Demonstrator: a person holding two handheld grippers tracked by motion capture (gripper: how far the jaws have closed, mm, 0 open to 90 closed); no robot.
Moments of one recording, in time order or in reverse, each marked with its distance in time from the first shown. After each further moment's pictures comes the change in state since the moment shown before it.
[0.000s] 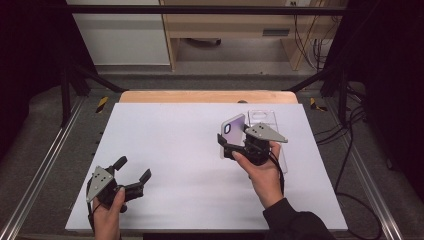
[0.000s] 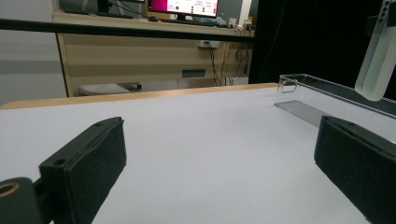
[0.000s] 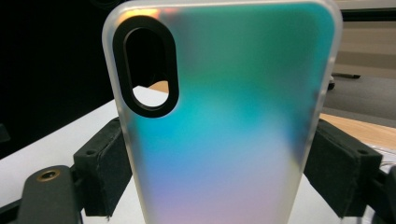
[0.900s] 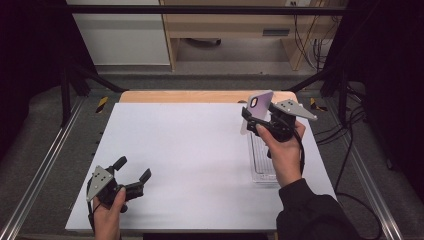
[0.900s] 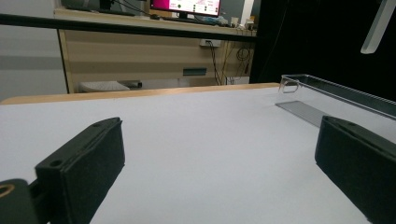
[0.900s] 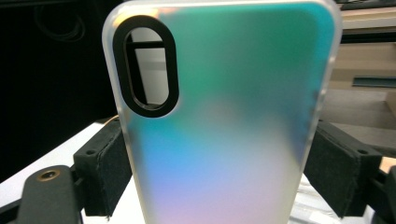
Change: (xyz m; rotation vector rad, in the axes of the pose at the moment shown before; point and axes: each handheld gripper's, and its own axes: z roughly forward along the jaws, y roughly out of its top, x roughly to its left) left arm 0.001 -0.001 0.001 0.002 0.005 -0.018; right arm -0.058 0.047 -0.012 -0.071 -0.141 0.050
